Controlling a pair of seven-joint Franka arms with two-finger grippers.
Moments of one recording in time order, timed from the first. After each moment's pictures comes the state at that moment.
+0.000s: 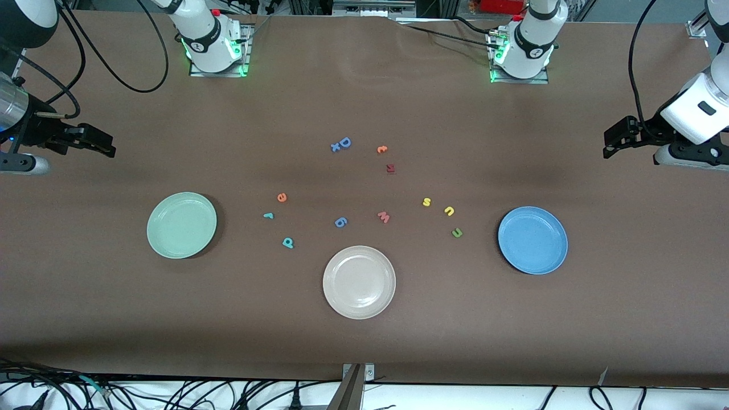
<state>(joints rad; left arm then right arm) 0.00 0.00 -0.03 -1.68 0.00 1.69 0.09 0.08 0.07 -0.07 -1.61 -0.01 1.61 0.06</state>
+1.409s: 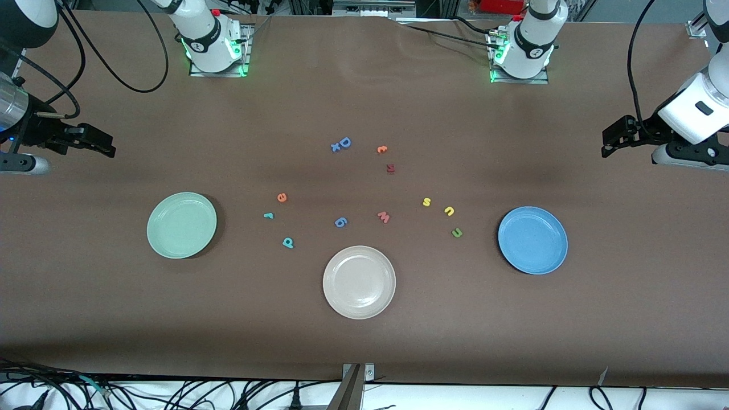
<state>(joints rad) 0.00 0.00 -0.03 -1.68 0.00 1.68 0.09 0.08 0.07 -0.07 -1.61 -0.01 1.61 0.06</state>
